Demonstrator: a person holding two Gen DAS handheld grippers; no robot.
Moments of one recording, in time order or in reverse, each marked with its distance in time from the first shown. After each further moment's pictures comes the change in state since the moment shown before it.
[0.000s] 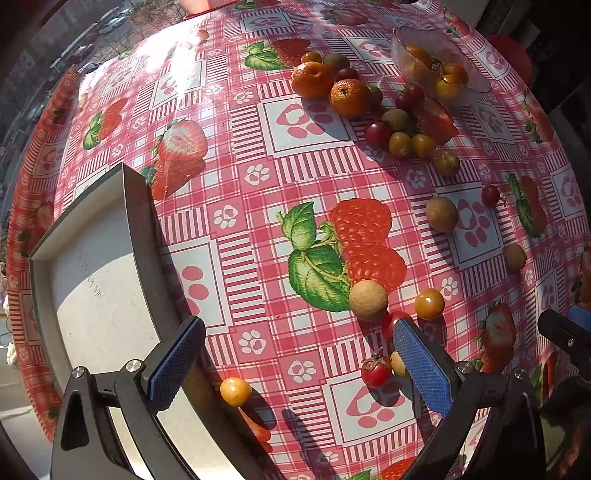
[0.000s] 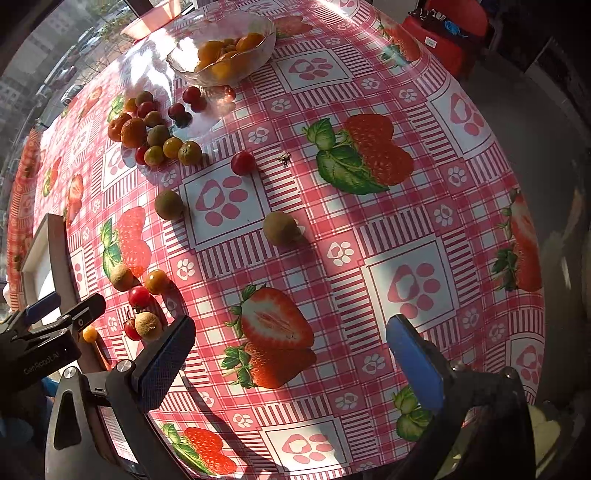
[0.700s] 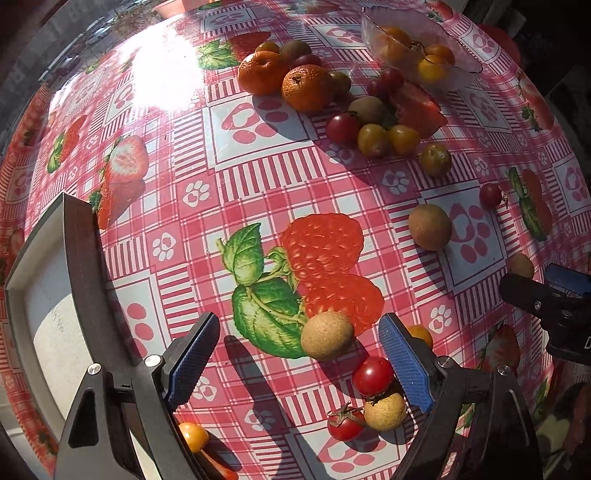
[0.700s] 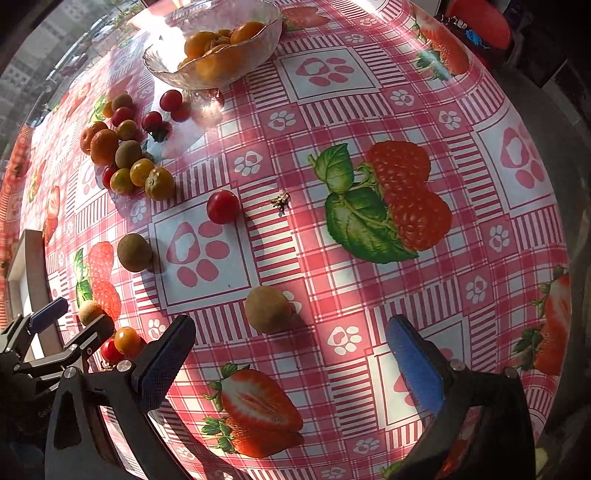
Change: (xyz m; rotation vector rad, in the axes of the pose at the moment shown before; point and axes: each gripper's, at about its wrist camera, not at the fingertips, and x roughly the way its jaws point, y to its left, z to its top) left arm 0.051 -0.033 0.036 0.047 0.003 -0.033; right arm 0.046 -0.001 0.053 -0.080 0.009 -0.036
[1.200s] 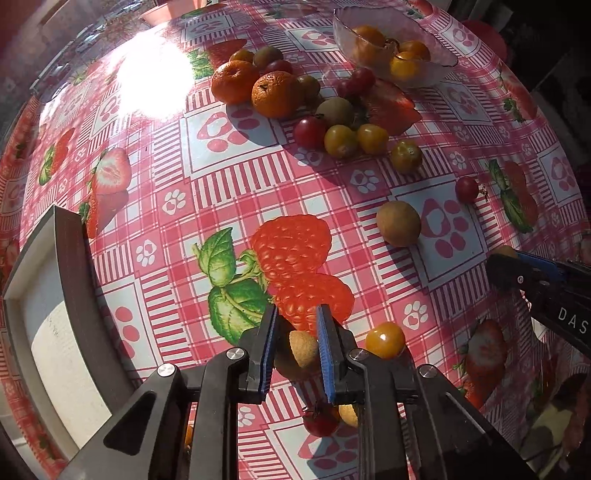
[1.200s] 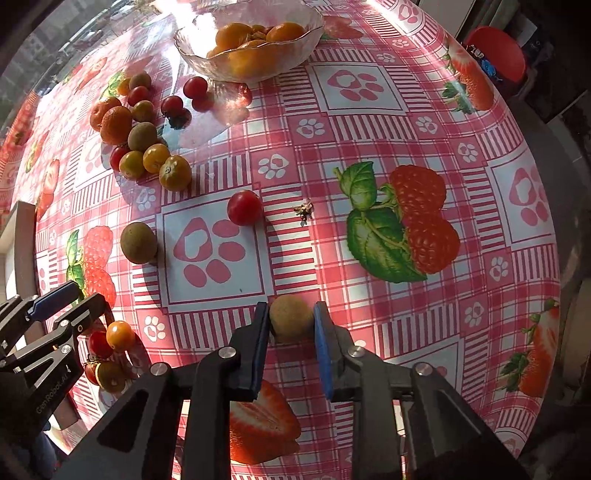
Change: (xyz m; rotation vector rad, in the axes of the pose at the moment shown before) left arm -0.003 -0.013 -0.006 0.035 -0.004 -0.051; right arm 0.006 0.033 -0.001 -0.084 -0.038 -0.041
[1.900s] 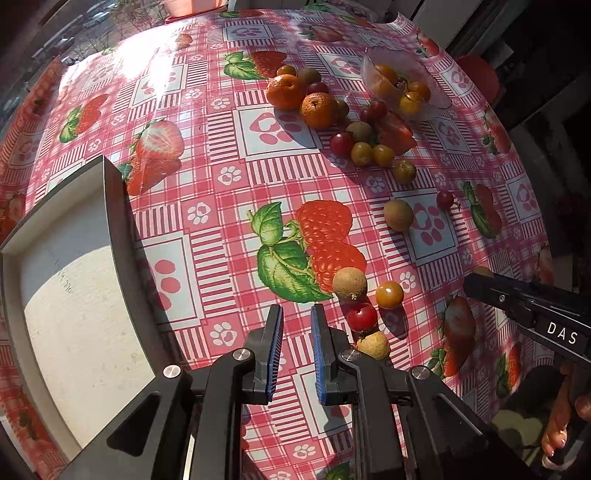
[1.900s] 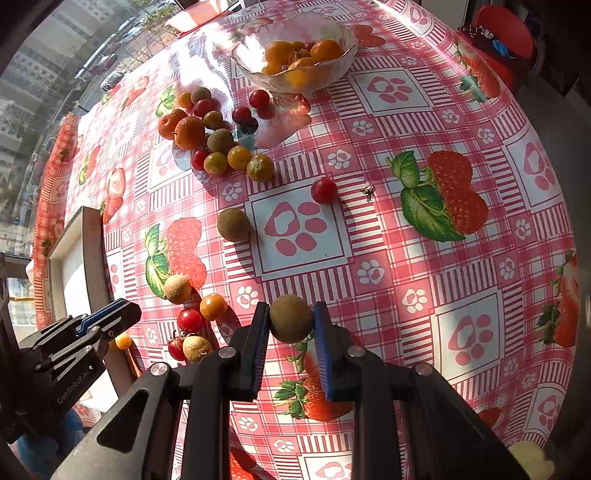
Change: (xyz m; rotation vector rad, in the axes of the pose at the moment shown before) left arm -0.036 0.047 -0.026 -0.090 -0.054 -0.117; right arm -0.044 0.022 -0.025 0.038 0.016 0.158
